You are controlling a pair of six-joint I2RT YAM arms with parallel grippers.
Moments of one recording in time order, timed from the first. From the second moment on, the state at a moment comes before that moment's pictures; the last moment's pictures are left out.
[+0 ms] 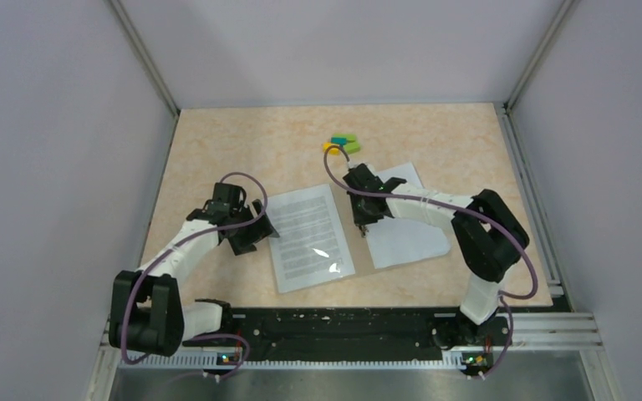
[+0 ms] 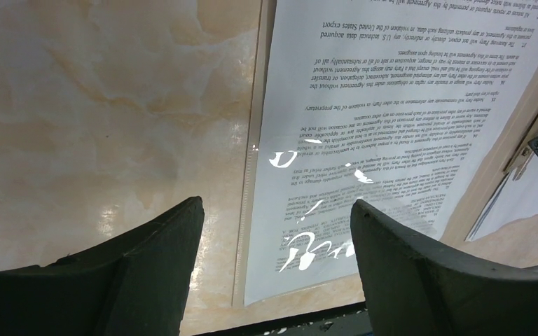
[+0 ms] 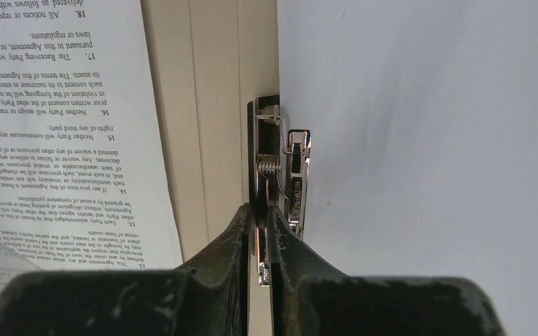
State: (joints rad) left arm -0.15 1.22 0.67 -0.54 0.22 -0.64; right arm 0.74 1.79 1.16 -0.45 0.17 0.48
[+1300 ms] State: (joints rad) left arm -0.14 1.24 0.62 -0.32 0.51 -0.69; right arm 0.66 1.57 1.15 -0.53 0.10 0.49
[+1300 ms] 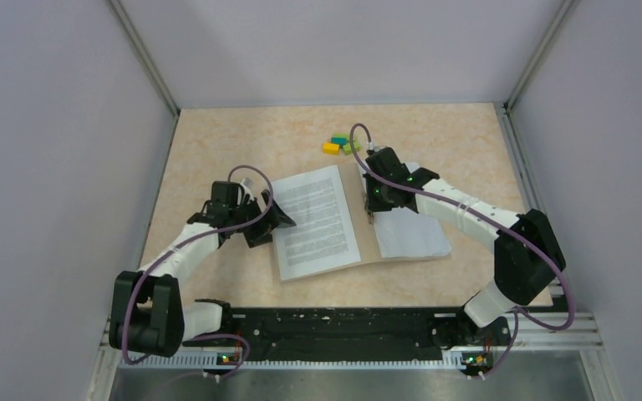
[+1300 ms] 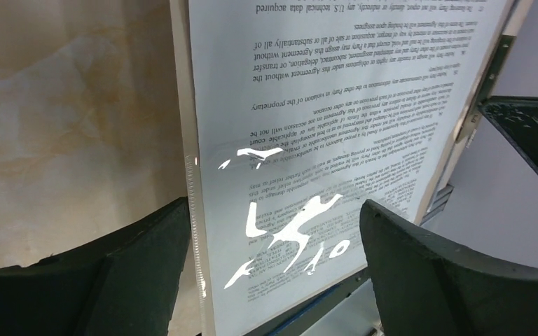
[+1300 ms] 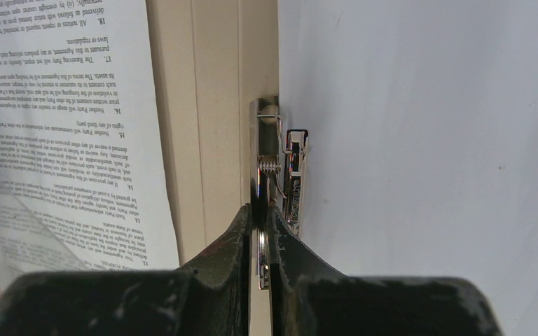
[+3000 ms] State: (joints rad) left arm -0.33 1.15 0.95 -0.27 0.68 -0.79; right arm 0.79 1.80 1.10 -0.18 0.00 0.81
